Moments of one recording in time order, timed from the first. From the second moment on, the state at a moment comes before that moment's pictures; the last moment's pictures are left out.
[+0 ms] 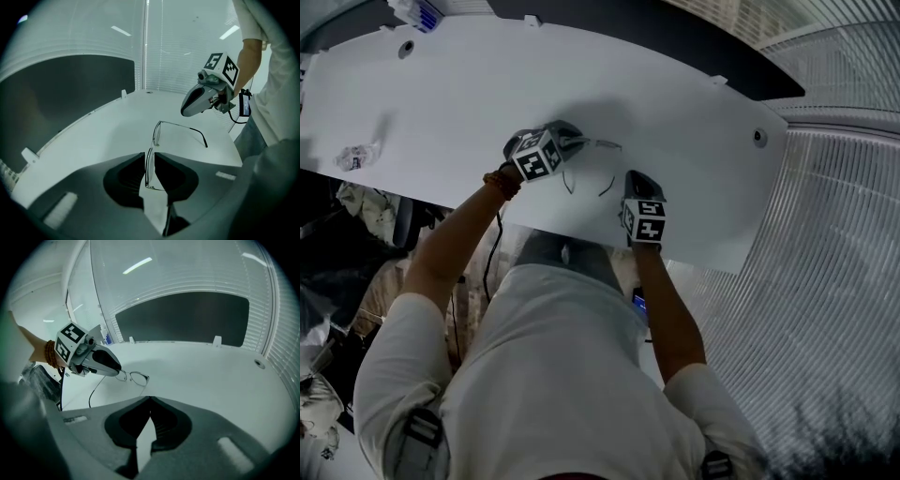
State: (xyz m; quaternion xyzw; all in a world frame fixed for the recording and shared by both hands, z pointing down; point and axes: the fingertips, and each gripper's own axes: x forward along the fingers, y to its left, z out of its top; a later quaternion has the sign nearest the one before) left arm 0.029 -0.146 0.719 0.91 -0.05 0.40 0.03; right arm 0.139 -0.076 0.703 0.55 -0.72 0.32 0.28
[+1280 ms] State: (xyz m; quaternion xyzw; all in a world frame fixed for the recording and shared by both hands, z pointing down) left arm 0.039 -0.131 0.724 0.91 -0.02 0.41 0.01; right arm 0.063 -0.121 0.724 0.48 -0.76 0.32 0.30
